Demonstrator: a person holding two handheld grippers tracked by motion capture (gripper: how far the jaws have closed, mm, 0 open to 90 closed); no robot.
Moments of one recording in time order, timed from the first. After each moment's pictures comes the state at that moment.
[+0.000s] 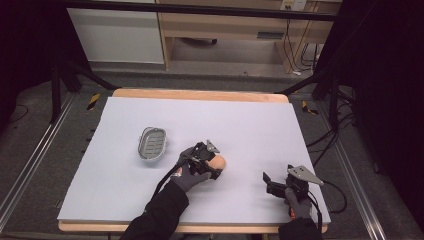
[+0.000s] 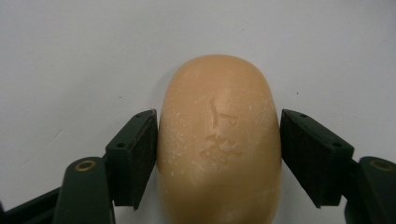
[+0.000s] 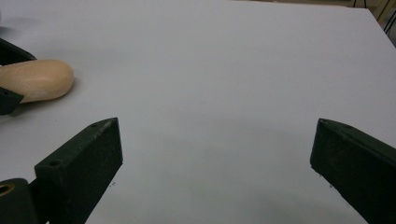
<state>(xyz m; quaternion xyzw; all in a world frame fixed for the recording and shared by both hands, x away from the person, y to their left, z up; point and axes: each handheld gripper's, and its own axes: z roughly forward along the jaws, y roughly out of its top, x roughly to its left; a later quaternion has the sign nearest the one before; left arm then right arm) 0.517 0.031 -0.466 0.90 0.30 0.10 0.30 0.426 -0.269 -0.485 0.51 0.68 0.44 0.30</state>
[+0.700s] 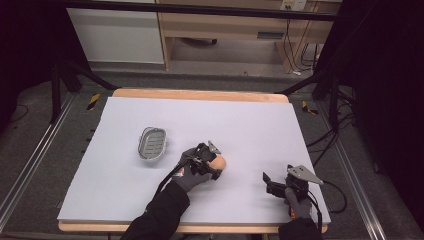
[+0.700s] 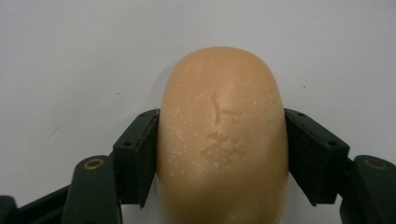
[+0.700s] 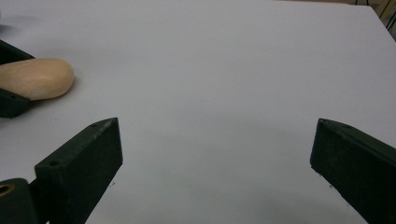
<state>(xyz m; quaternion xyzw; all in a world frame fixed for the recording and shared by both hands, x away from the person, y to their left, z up) 0.517 0.028 -0.468 0.90 0.30 0.11 0.29 0.427 -0.269 -0.485 0.51 0.68 0.44 0.29</state>
